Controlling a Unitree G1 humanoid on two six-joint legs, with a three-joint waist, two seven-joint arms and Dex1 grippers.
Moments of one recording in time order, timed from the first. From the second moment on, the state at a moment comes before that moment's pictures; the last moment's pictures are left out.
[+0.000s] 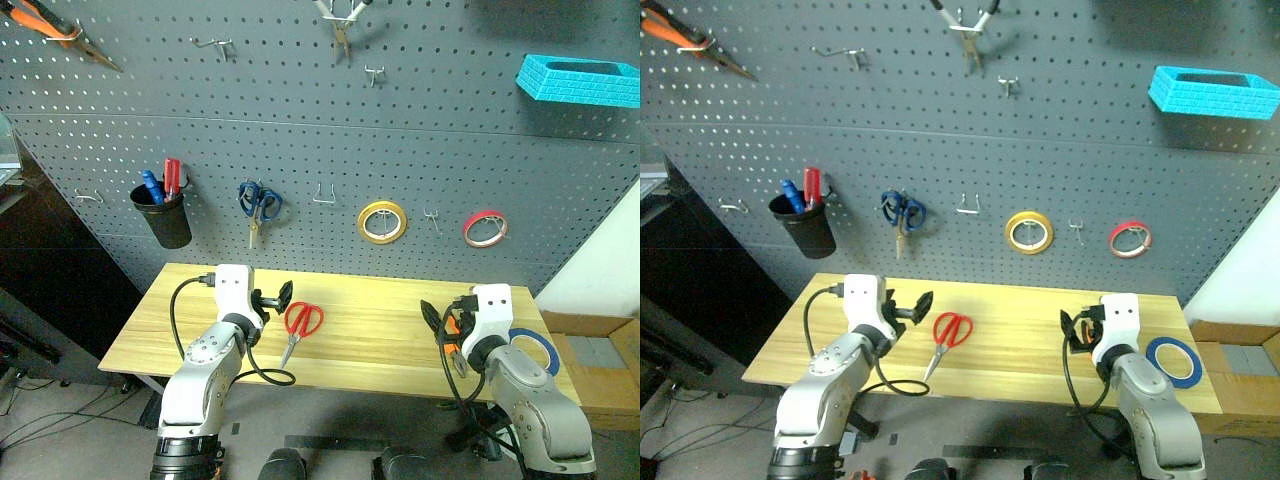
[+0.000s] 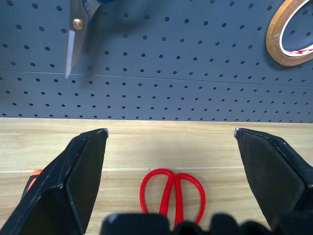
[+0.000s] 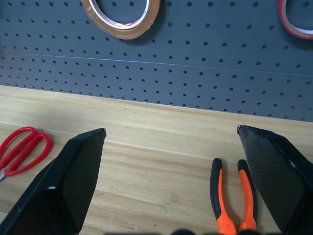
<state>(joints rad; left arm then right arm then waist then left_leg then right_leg) -0.09 0.19 0.09 -0.23 -0.25 0.60 -0.17 0.07 -0.22 -0.06 -0.44 0.26 0.67 0.15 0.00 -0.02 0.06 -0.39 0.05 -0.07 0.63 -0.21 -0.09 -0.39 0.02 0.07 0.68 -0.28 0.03</state>
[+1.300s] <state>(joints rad) -0.05 0.19 0.11 -0.30 -0.29 0.65 -0.17 0.13 -0.24 -0.06 -0.45 0.26 0.69 0.16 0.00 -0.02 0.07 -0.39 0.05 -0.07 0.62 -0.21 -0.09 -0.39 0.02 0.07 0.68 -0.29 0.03</state>
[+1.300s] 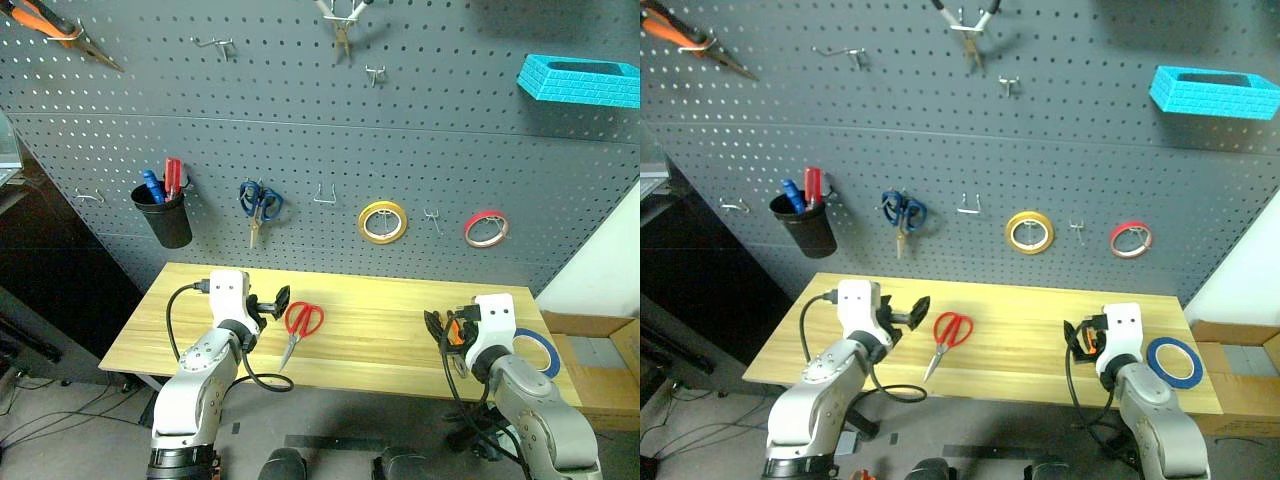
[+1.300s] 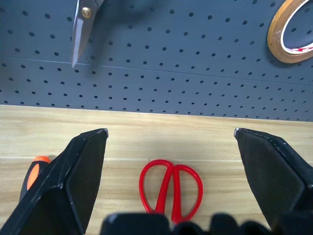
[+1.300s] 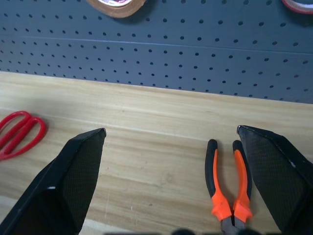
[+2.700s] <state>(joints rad) -0.73 0.04 -0.41 0.55 -0.15 0.31 -0.94 -0.50 -0.63 -0.17 0.84 0.17 0.53 0.50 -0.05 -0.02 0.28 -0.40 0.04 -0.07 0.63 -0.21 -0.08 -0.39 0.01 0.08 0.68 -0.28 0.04</state>
